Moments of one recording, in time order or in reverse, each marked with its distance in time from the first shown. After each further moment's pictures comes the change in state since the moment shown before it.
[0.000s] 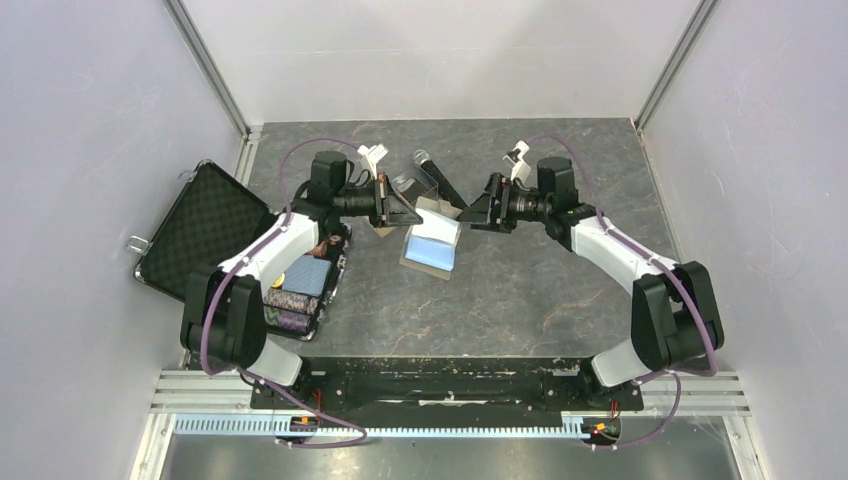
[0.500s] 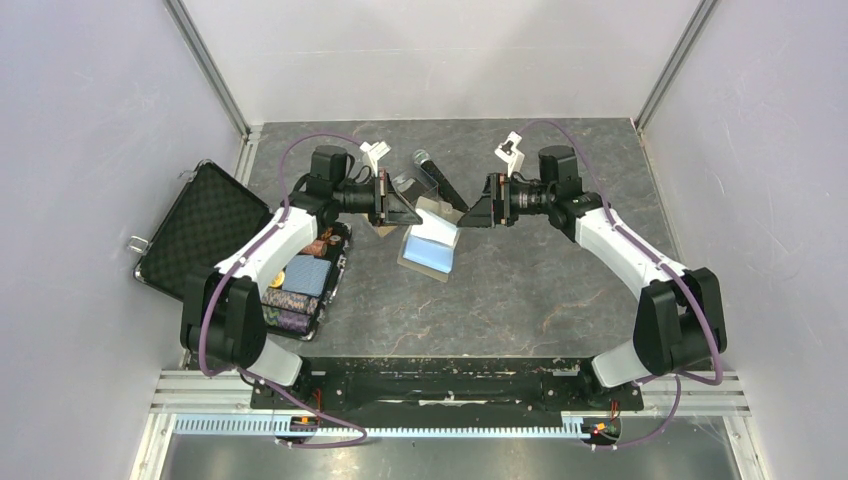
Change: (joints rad) left arm 0.000 0.000 0.091 -0.160 0.035 0.056; right arm -0.013 -0.031 0.122 -0.230 -0.108 -0.315
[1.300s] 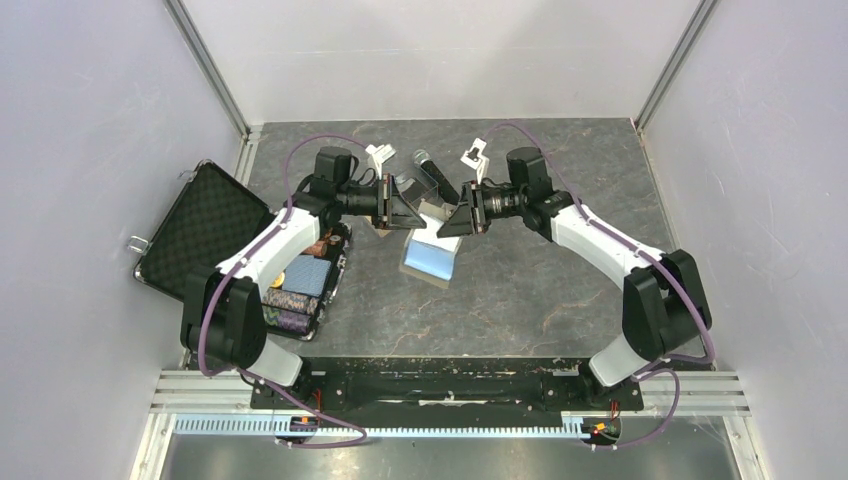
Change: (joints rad) left arm -0.023 0.000 0.000 -0.021 0.031 0.003; right arm 0.134 0.085 0.056 0.075 -0.079 -0.022
